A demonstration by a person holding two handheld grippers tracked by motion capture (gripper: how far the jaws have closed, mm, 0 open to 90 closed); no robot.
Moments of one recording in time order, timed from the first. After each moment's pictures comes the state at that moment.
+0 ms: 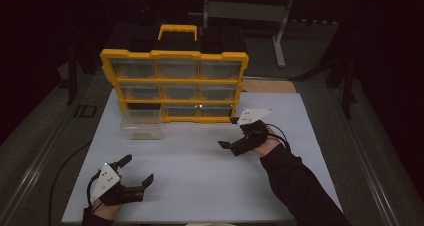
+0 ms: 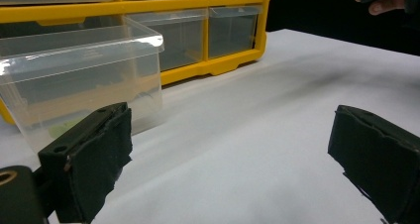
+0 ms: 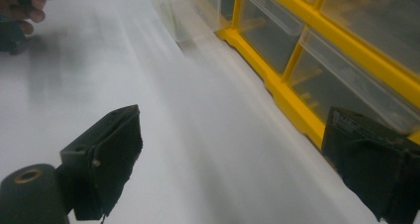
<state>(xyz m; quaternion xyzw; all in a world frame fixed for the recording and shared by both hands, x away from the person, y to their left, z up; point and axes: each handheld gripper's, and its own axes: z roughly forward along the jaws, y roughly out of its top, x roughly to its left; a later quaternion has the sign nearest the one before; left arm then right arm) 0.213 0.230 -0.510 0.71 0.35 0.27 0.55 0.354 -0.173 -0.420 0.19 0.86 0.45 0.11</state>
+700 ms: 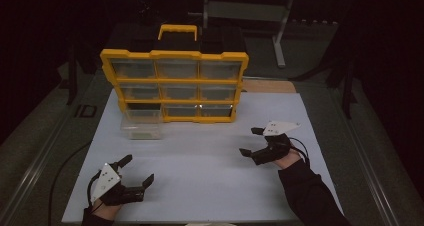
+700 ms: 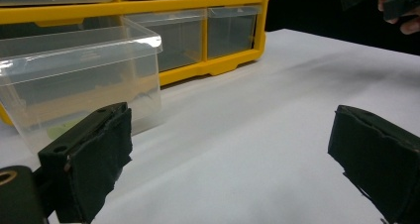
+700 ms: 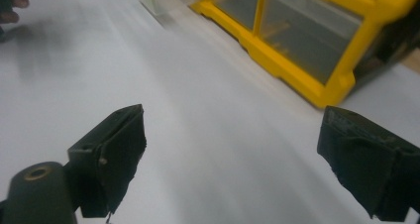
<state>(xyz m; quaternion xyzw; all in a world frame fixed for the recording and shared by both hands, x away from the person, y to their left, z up) 0.212 0.229 -0.509 0.71 0.35 0.27 0.55 0.331 -0.237 -0.446 0.24 0.84 0.46 0.12</state>
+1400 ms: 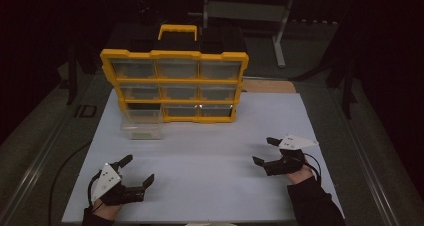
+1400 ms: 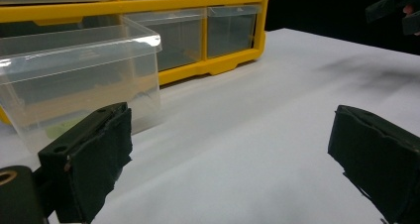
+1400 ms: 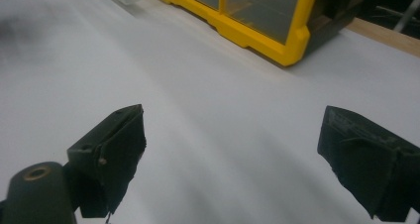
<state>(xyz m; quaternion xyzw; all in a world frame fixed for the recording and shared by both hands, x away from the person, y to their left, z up) 0.213 0.228 -0.510 0.71 0.35 0.27 0.55 0.299 -0.275 -0.469 0.30 0.81 0.47 0.16</state>
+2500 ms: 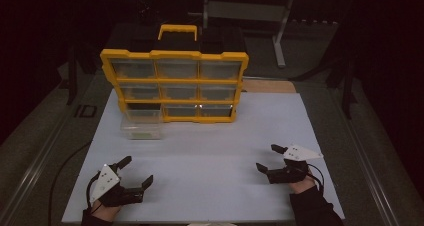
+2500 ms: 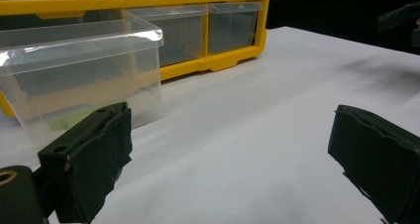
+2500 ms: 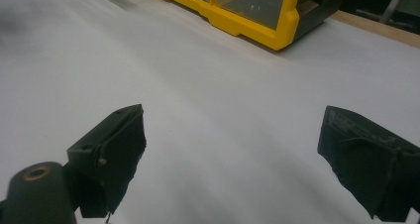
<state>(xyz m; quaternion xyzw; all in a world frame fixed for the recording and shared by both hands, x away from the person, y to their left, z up) 0.209 0.230 -0.509 0.71 0.36 0.27 0.55 0.279 -0.284 -0.487 0.31 0.80 0.48 0.19</state>
